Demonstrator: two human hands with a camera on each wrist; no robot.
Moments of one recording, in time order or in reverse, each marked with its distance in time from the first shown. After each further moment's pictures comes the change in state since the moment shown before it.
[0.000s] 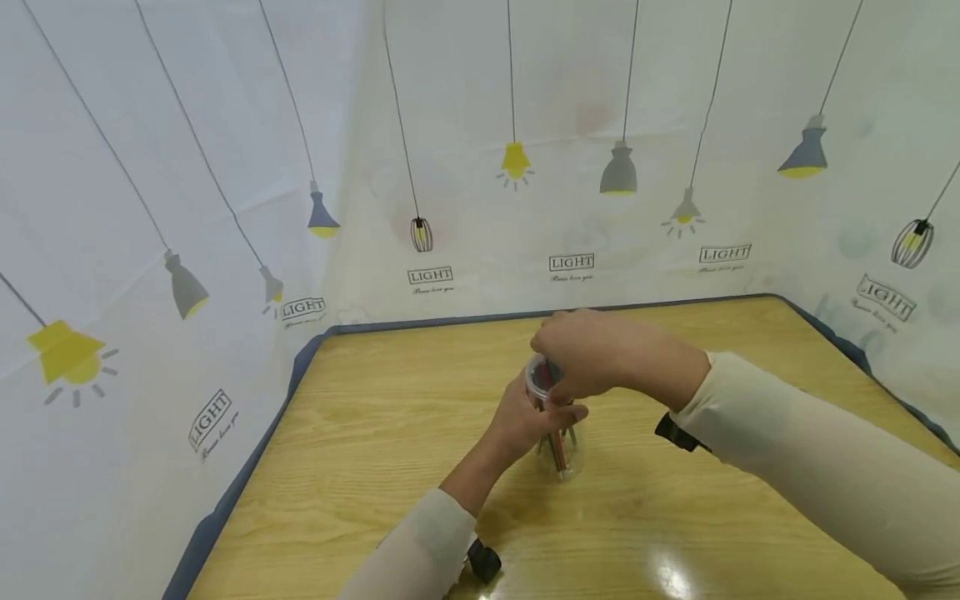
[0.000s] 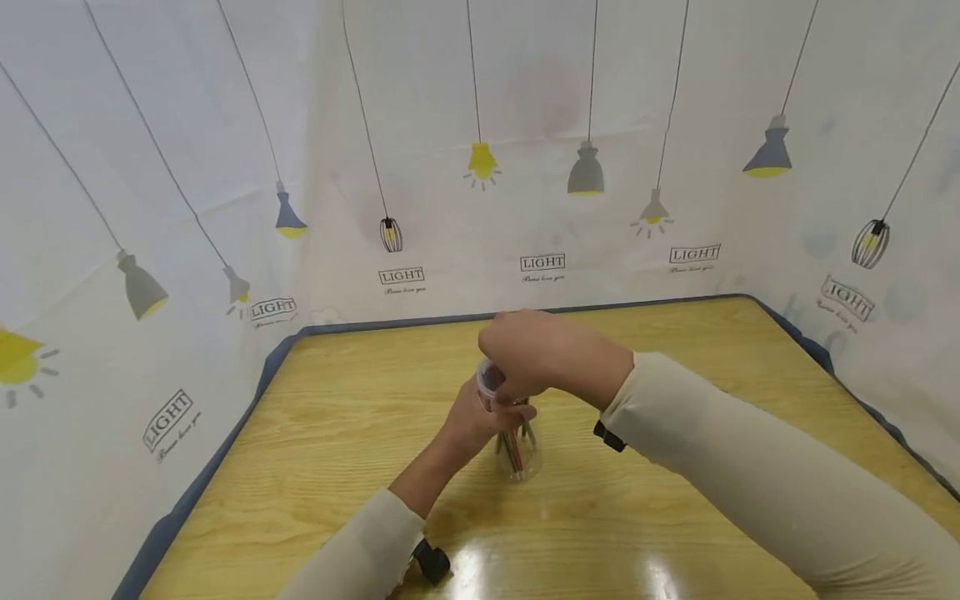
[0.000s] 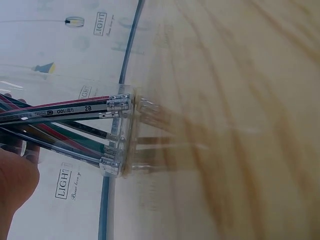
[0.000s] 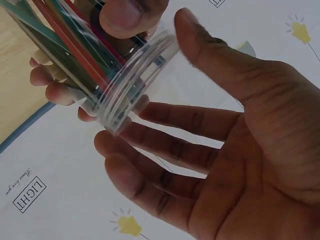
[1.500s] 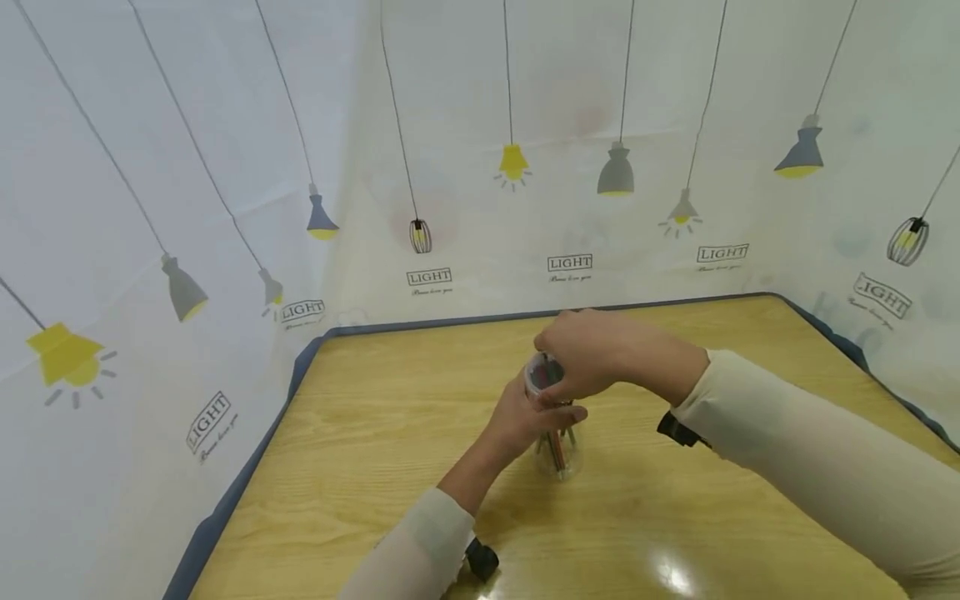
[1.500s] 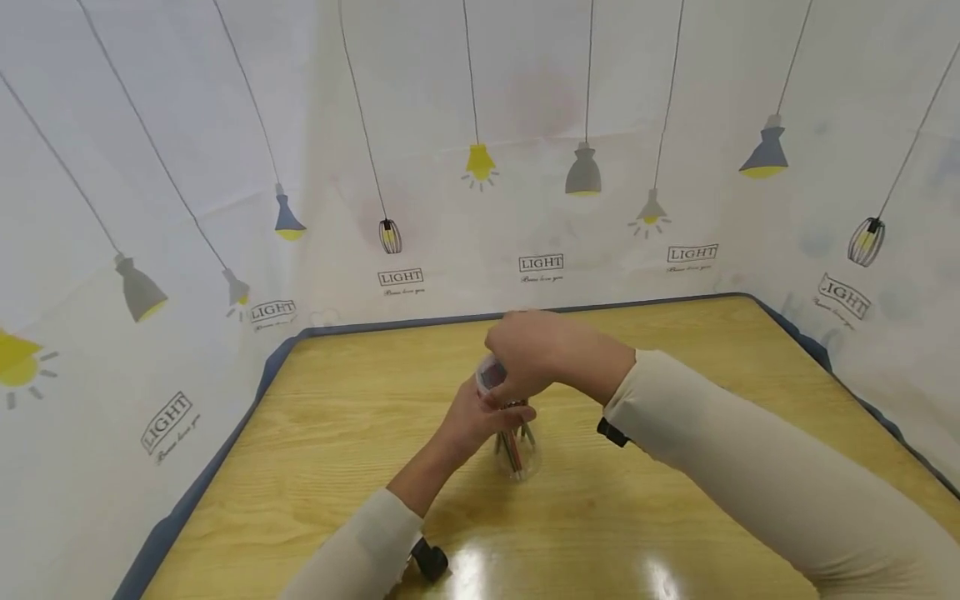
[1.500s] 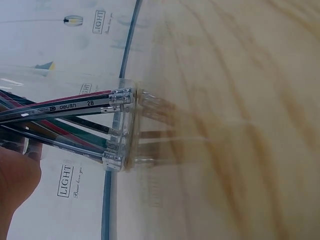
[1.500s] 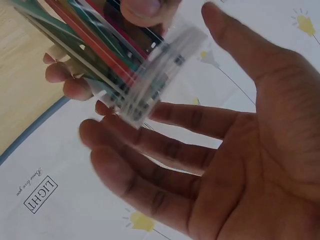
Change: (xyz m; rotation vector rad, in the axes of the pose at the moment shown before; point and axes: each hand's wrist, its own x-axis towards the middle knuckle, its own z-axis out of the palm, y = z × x) left_hand 0.000 0.002 -0.002 -0.038 -0.032 -0.031; right_hand 0.002 0.011 0.007 0.055 0.005 0.026
